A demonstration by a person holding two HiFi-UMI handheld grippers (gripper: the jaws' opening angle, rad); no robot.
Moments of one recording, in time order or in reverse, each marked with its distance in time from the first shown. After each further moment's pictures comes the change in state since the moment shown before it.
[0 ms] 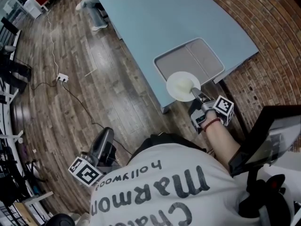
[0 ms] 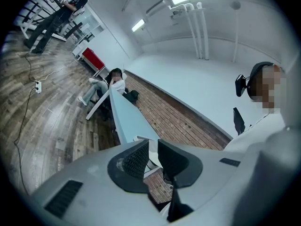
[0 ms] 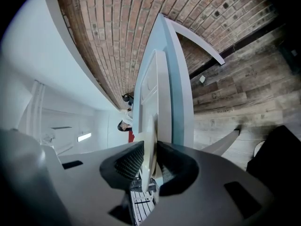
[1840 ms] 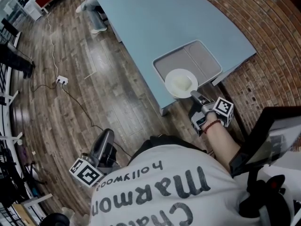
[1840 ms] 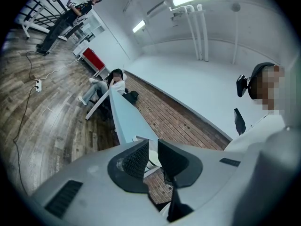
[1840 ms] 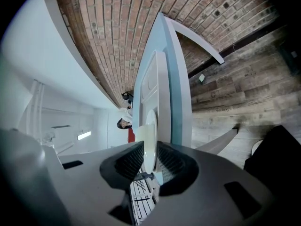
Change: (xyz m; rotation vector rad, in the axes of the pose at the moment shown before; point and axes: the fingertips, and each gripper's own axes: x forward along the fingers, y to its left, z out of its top) left arm -0.012 -0.012 -0.002 -0.010 -0.014 -0.013; right arm -0.022 0.009 -0.008 0.007 0.024 -0.016
